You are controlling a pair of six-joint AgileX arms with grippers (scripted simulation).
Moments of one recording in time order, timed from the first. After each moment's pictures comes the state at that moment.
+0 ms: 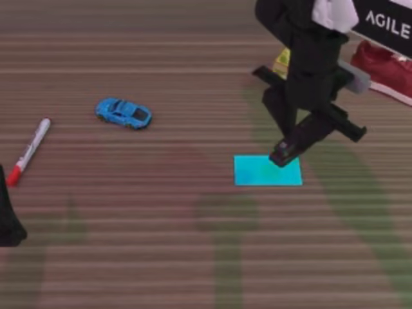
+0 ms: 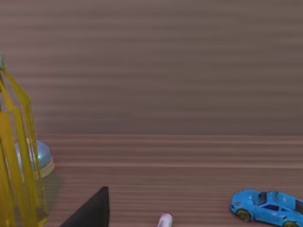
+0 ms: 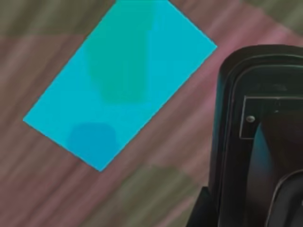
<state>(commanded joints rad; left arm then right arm) 0.00 0.00 0.00 0.00 0.00 0.00 0.48 2.28 2.01 -1.37 0.00 1.34</state>
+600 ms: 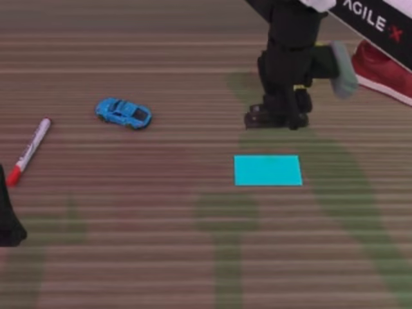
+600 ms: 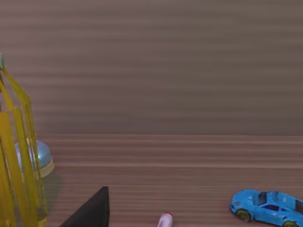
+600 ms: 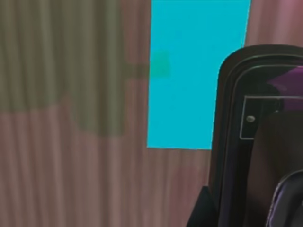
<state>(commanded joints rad) 0.00 0.00 0.00 0.00 0.00 0.00 0.50 2.43 2.35 -1.50 0.01 2.06</state>
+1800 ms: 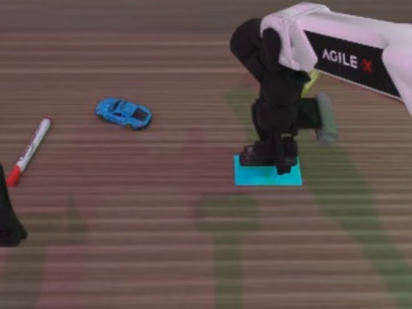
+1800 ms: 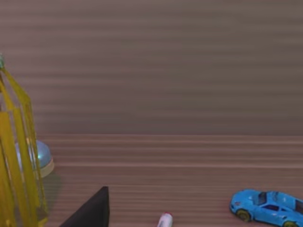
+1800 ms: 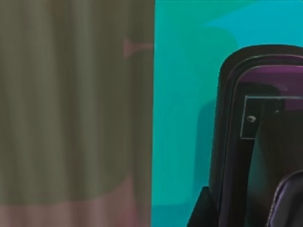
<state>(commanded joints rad) 0.00 0.00 0.00 0.00 0.00 0.00 0.50 2.44 2.00 -1.12 0.01 2.08</state>
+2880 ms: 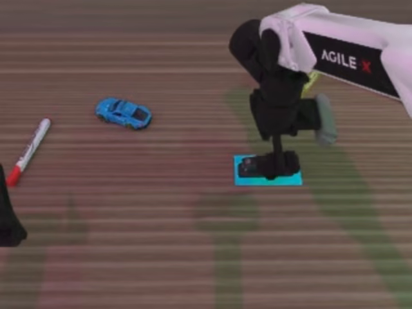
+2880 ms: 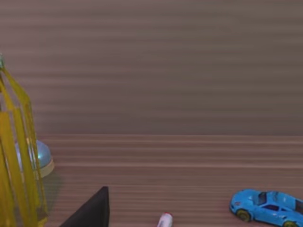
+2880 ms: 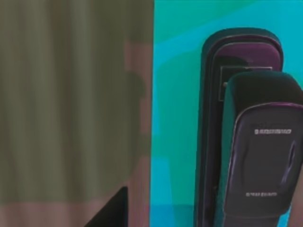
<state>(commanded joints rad) 0.00 0.00 0.00 0.00 0.00 0.00 0.50 2.44 2.00 -1.12 0.01 2.08</state>
